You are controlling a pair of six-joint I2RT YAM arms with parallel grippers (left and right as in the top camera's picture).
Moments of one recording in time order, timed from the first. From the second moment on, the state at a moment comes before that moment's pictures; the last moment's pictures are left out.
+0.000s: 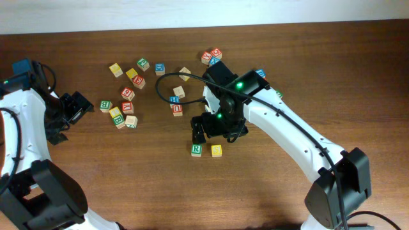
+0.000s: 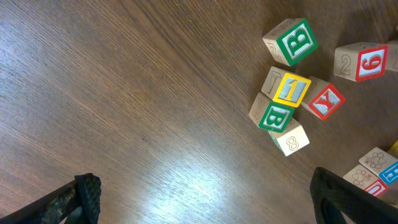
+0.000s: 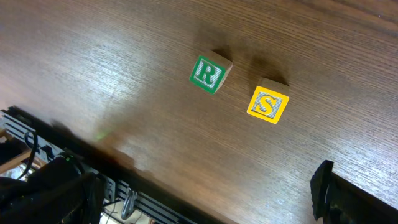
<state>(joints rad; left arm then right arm) 0.40 1.82 1.60 -1.26 0.08 -0.42 0.59 1.83 1.64 -1.25 -0.37 0.33</state>
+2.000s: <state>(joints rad) 0.40 1.82 1.60 -1.26 0.08 -0.42 0.39 2.11 1.81 -0.75 -0.06 0.33</state>
